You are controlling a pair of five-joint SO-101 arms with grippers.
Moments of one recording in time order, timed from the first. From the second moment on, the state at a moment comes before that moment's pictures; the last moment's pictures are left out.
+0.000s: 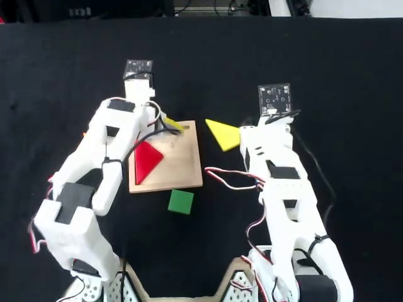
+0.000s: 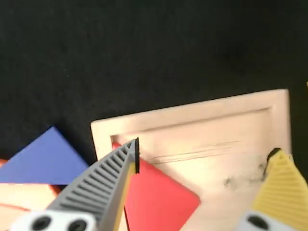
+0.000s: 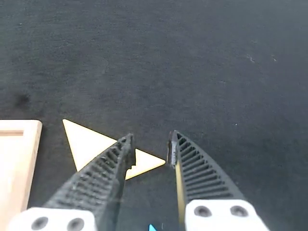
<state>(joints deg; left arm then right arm) 5.5 11.9 15.4 48.5 5.8 0.3 -30.2 65.8 9.5 6.3</state>
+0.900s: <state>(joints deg) 9.4 8.4 25.7 51.5 -0.7 0.3 -30.2 65.8 9.5 6.3</state>
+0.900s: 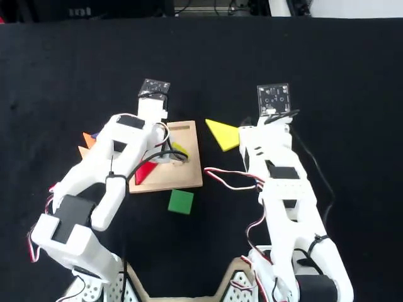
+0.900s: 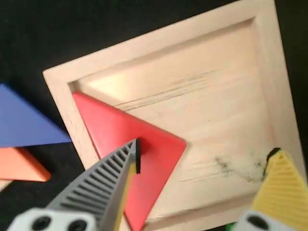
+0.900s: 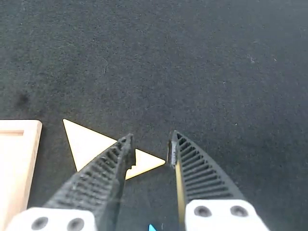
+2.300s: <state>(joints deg) 16.3 2.4 31.8 53.6 8.8 0.3 -30.2 65.8 9.5 6.3</state>
